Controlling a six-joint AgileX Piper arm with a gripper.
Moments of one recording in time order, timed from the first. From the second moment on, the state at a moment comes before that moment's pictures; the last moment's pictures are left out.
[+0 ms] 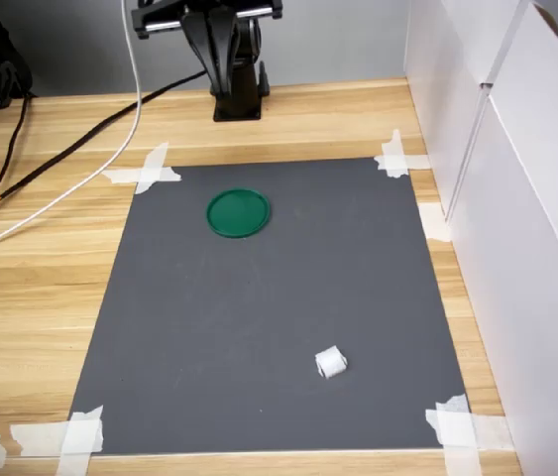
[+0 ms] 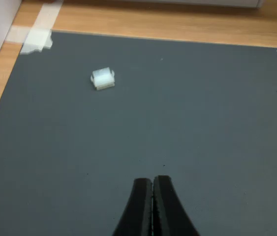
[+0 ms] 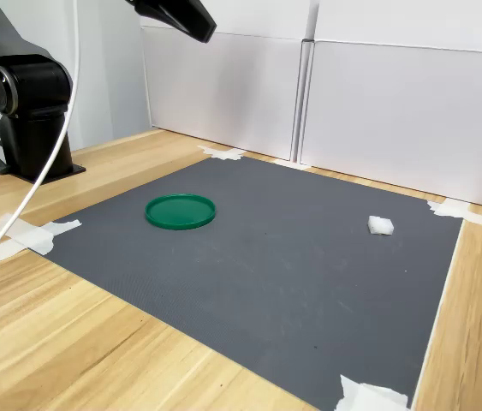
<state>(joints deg) 3.2 47.9 -39.0 17.7 25.5 -22.1</state>
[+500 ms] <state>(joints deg) 3.2 65.3 -56.7 18.5 42.2 -32.5</state>
